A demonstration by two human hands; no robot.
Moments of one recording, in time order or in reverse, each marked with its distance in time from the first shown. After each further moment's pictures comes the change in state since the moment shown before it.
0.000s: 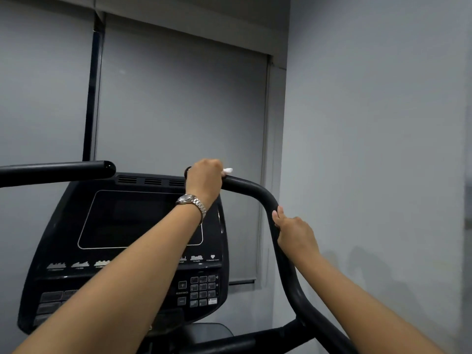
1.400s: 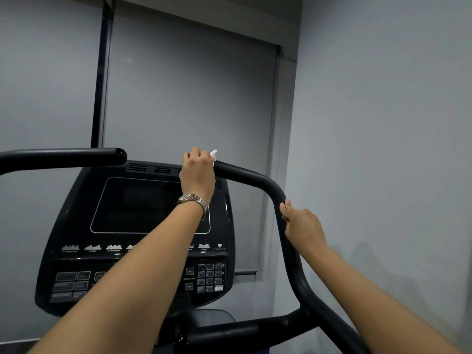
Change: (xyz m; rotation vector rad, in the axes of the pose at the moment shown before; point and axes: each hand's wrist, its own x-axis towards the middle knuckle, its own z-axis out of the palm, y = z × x) left_hand -0.021 -0.025 0.011 -0.124 0.228 -0.204; right_hand 0.000 0.001 0.001 0.026 0.030 -0.014
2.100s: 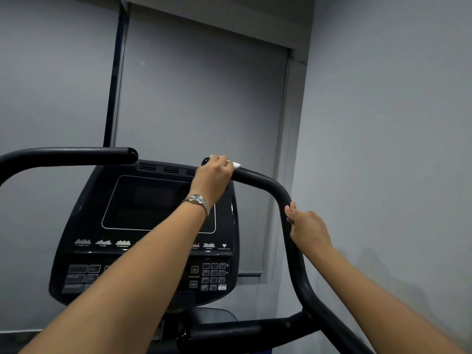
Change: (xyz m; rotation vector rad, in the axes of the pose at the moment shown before) left_hand -0.005 0.000 -0.012 0.261 -0.186 0.486; right_hand 0.002 0.004 -0.004 0.014 -0.022 -0.028
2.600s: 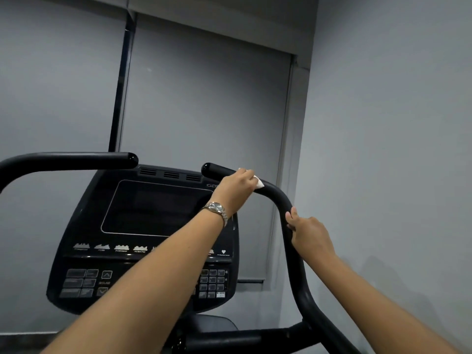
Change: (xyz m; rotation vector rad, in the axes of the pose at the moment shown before) left_hand 0.010 0.034 0.022 -0.047 0.002 0.190; right_hand 0.003 0.004 0.002 -0.008 -0.019 -0.015
